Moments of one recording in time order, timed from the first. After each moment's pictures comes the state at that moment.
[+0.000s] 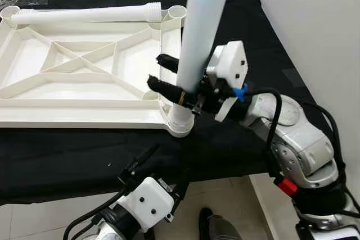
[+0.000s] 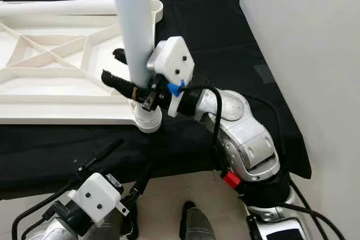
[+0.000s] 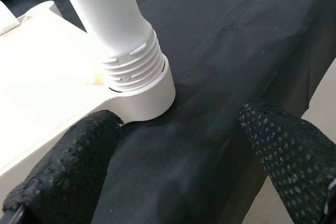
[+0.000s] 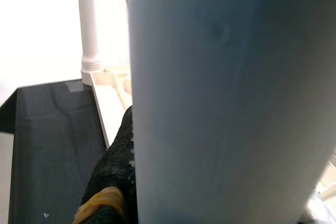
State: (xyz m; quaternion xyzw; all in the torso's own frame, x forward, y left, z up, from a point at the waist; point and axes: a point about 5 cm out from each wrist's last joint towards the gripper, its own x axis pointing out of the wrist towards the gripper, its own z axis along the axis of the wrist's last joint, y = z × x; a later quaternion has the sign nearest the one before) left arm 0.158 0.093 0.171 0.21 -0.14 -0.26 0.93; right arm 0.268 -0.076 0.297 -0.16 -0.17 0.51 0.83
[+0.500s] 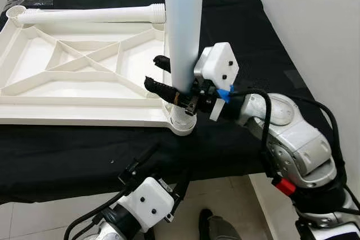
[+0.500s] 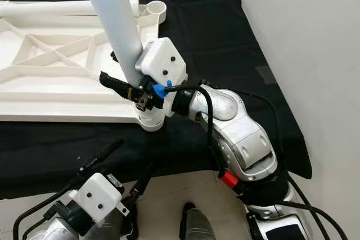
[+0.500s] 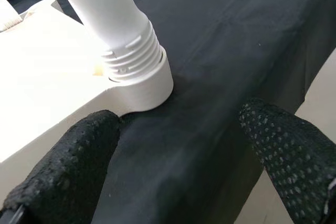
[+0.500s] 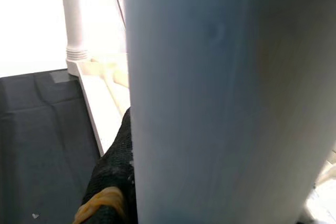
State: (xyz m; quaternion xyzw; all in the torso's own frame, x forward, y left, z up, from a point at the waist) left arm 0.160 0.093 0.167 0.21 -0.13 -0.26 0.93; right arm 0.273 -0.073 0.295 -0.16 -0.15 0.46 0.86
